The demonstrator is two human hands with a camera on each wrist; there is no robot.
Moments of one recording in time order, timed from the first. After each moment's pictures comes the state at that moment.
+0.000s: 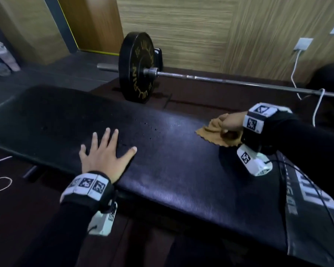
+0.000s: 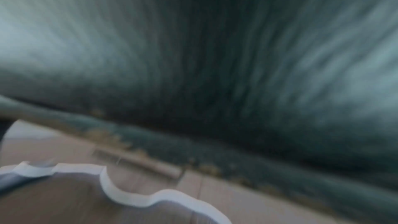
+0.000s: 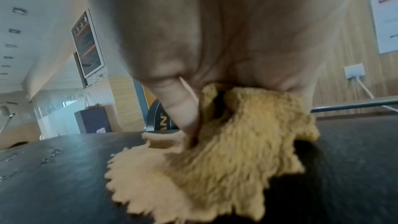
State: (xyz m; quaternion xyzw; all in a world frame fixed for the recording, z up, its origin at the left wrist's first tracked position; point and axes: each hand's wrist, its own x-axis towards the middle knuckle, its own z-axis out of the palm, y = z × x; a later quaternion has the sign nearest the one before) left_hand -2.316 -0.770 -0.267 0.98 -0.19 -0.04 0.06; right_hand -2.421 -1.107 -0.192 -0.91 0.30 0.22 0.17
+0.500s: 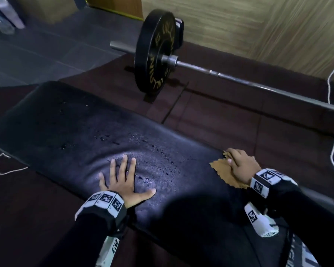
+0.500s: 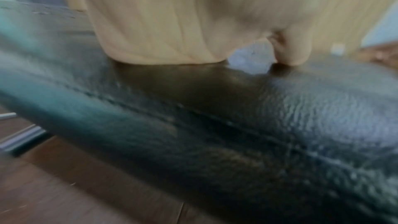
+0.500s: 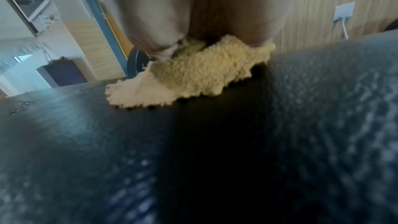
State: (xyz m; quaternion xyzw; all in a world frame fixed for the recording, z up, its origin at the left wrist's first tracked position) left_hand -2.292 -0.784 -0.230 0.93 -0.14 -0.35 -0.02; right_hand -2.403 -1.119 -0.224 -0.93 0.28 0.20 0.16
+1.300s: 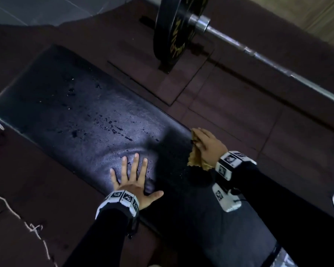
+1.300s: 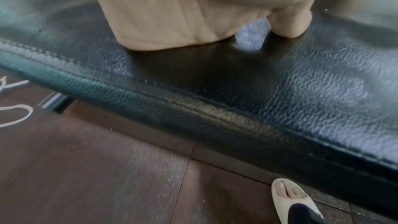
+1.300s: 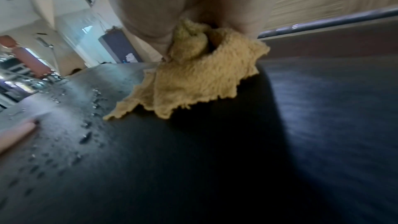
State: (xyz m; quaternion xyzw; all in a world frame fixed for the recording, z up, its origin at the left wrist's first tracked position) left_hand -2.285 -0.788 -0.218 0.88 -0.13 -0.45 -0.07; right_hand -2.270 -1.058 -0.217 -0.93 0.11 0.21 0.29
